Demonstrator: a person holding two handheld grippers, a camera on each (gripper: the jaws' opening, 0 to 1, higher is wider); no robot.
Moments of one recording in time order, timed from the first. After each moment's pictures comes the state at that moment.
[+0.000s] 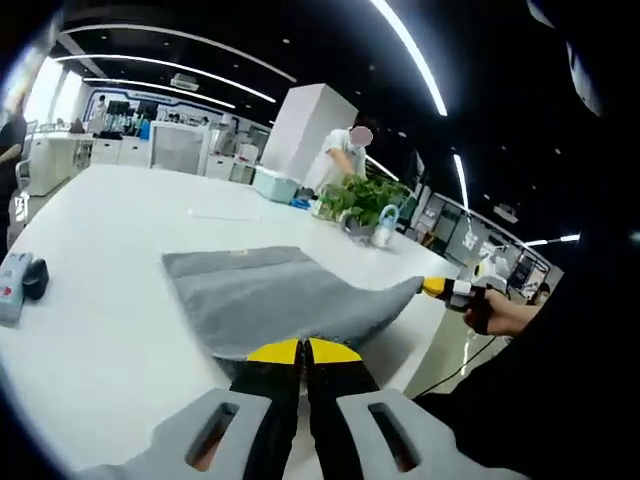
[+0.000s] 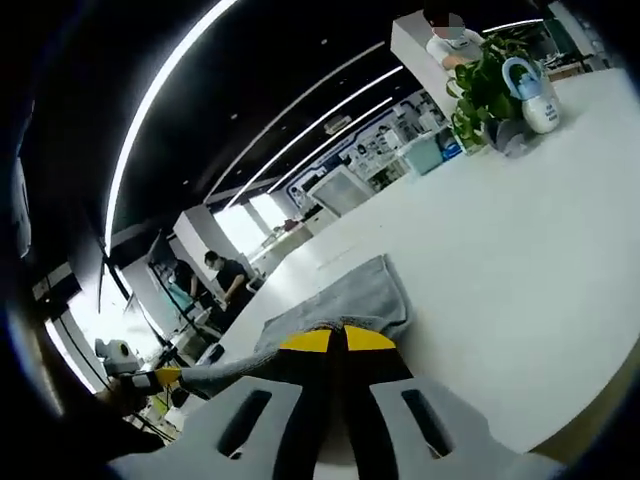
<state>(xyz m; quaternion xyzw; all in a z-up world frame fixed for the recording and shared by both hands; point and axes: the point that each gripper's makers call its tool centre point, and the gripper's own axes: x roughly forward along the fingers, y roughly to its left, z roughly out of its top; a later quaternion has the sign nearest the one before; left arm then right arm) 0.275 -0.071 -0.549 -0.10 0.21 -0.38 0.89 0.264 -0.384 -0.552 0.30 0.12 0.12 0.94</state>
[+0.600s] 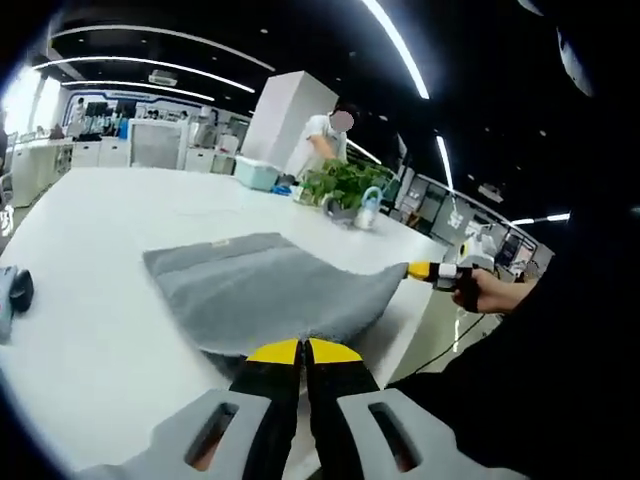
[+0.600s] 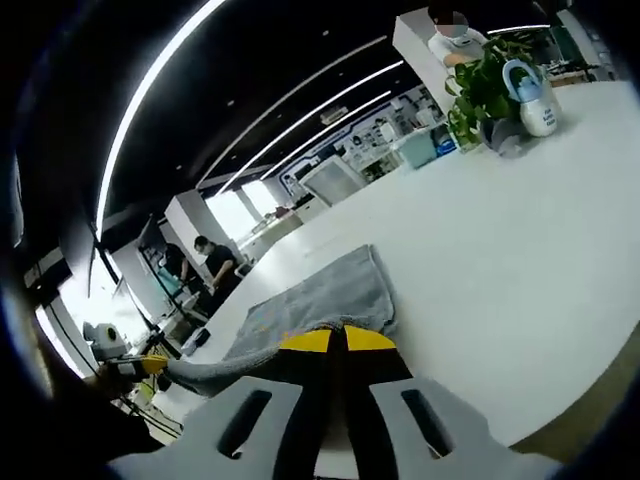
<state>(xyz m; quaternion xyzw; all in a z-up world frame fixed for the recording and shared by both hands) 0.248 -0.094 -0.571 -0.05 0.25 -0.43 0.86 0.247 -0.403 -0.593 0.24 0.20 0.10 0.94</state>
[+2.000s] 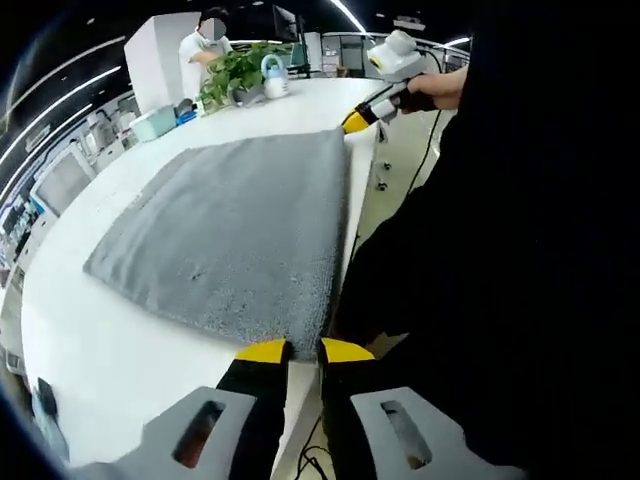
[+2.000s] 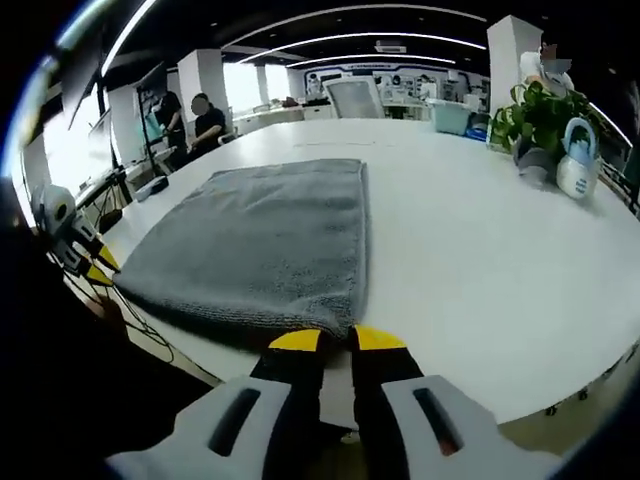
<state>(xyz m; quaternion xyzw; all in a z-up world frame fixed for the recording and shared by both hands) 0.187 -0.099 -0.653 0.29 0.30 -0.52 0.75 0.222 -0.414 -0.639 -0.08 0.33 0.15 0.93</state>
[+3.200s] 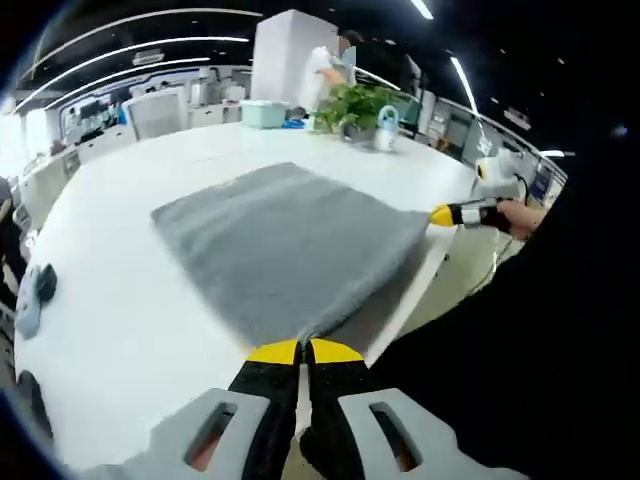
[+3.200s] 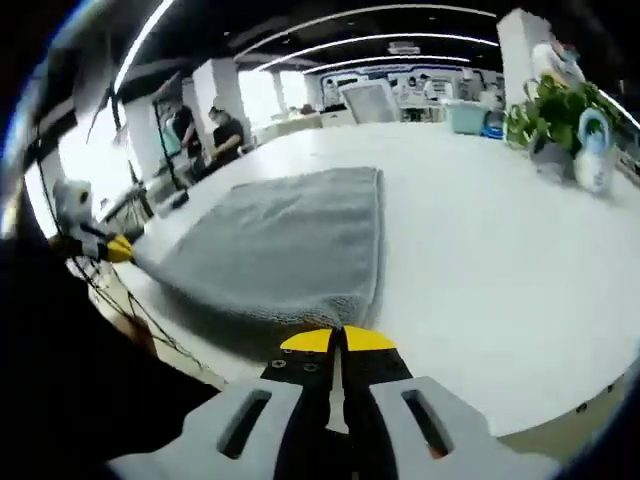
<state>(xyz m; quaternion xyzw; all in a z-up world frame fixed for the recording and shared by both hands) 0.230 -0.088 -0.600 0.04 0.32 -0.34 0.88 0.231 -0.408 -0.620 0.13 0.28 0.18 0.93</state>
